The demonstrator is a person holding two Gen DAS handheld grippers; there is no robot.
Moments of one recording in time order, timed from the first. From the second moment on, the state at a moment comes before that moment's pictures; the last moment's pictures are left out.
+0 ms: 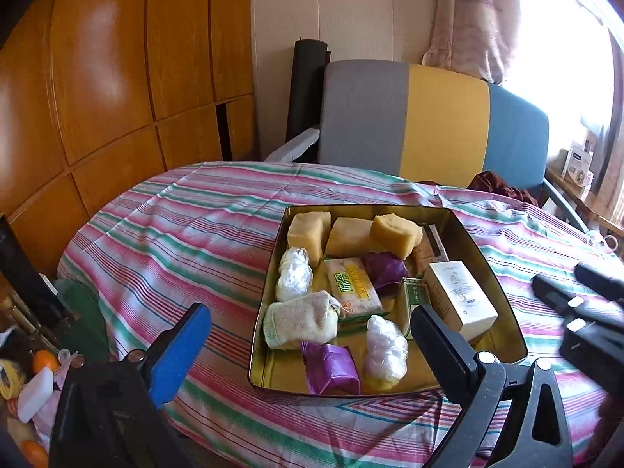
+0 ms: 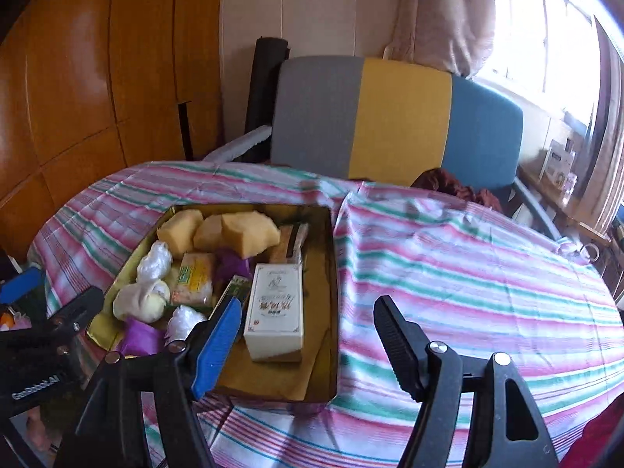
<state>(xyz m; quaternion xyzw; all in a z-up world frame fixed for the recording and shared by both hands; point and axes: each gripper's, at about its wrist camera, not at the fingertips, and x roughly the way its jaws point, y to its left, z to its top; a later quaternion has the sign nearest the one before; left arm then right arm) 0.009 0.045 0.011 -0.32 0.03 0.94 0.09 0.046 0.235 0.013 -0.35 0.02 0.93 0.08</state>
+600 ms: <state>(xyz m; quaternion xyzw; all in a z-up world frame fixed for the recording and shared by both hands) 0.019 0.036 0.016 -0.31 0.04 0.95 0.06 0.043 0.213 -0.004 -0.36 0.01 0.93 0.06</state>
